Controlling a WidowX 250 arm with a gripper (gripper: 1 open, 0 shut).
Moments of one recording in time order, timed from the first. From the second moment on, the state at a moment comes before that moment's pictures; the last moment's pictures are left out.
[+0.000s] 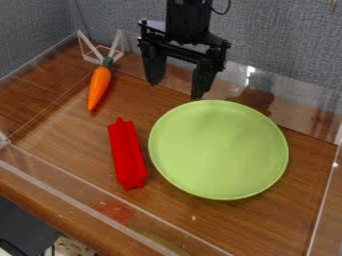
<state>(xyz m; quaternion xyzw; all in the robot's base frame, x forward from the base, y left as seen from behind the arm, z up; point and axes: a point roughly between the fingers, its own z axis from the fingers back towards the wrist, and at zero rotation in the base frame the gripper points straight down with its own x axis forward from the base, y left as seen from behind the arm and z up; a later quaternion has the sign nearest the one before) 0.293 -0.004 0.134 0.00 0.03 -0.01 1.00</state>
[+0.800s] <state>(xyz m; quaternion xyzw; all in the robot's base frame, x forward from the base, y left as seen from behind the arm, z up) 0.304 0.107 0.095 -0.01 0.06 0.10 0.99</state>
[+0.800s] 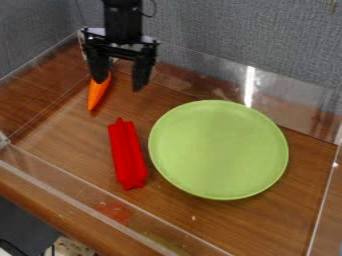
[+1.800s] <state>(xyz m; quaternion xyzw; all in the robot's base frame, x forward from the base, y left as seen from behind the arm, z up) 0.331 0.175 0.057 -0.02 0.07 0.10 0.99</state>
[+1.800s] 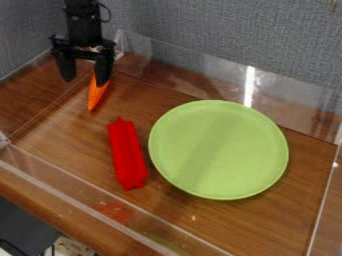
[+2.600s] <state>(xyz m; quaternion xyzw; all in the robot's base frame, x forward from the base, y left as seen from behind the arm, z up) 0.335 0.164 0.035 -0.05 0.08 0.10 0.99</state>
